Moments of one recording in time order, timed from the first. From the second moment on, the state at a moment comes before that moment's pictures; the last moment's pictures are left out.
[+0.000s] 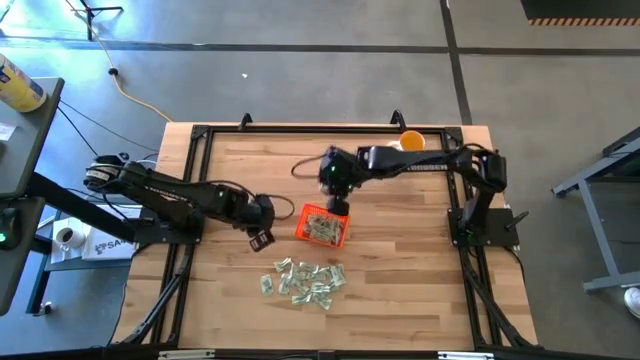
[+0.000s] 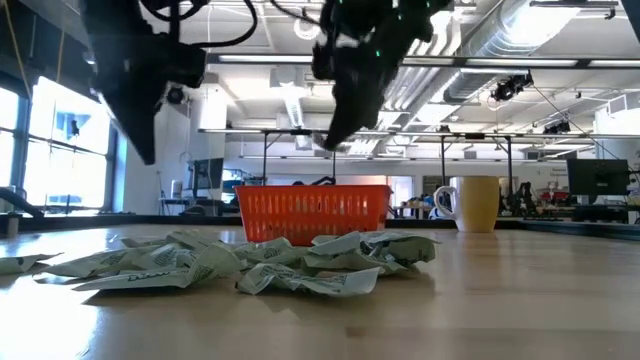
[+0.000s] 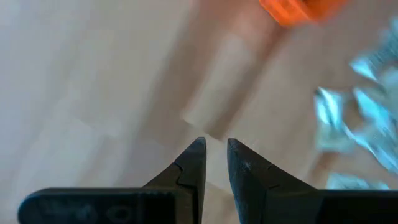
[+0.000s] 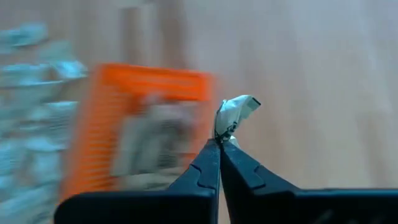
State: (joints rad) left arm -0.19 1.29 0.87 -0.85 -0.17 -0.68; right arm -0.16 1.83 1.45 -0.62 -0.11 0.02
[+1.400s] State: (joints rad) left arm -0.37 1.51 0.74 -0.30 -0.09 -0.72; right arm 0.31 1.86 1.43 -0.93 0.21 0.58
